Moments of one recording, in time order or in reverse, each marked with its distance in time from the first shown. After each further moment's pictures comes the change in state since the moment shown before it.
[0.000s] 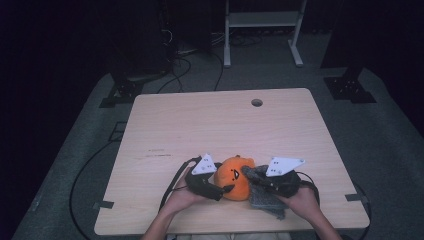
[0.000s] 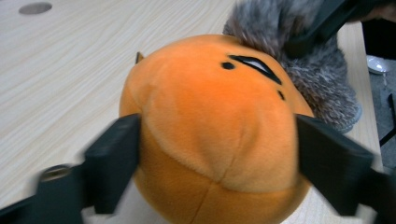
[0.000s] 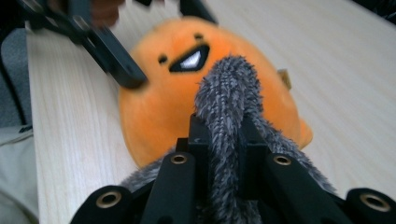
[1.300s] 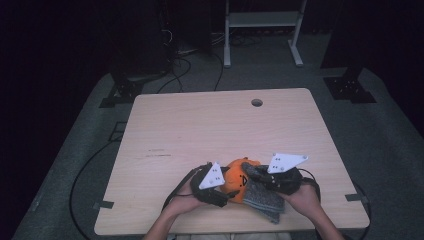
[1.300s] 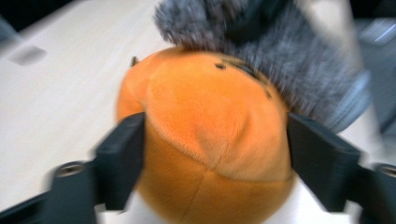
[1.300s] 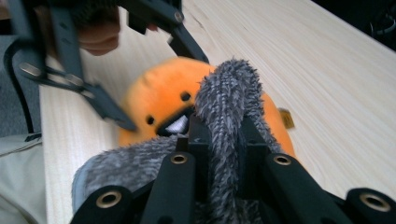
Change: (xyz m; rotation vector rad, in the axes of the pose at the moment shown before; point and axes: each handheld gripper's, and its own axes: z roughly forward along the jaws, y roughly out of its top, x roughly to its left) left arm -0.013 0.010 0.002 -0.027 -0.067 0.067; right arm -0.005 0.008 -0.007 -0.025 0.018 0.012
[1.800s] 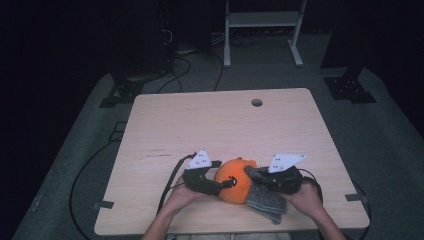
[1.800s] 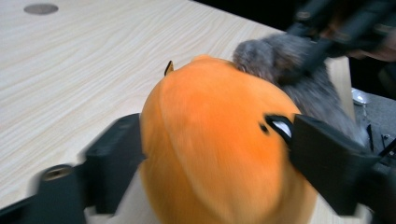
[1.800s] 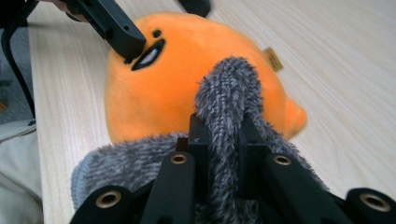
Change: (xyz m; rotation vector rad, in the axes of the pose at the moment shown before) left arm 0.023 -0.007 -0.005 -0.023 0.028 -0.220; right arm -0.006 -0.013 0.008 0.067 0.029 0.025
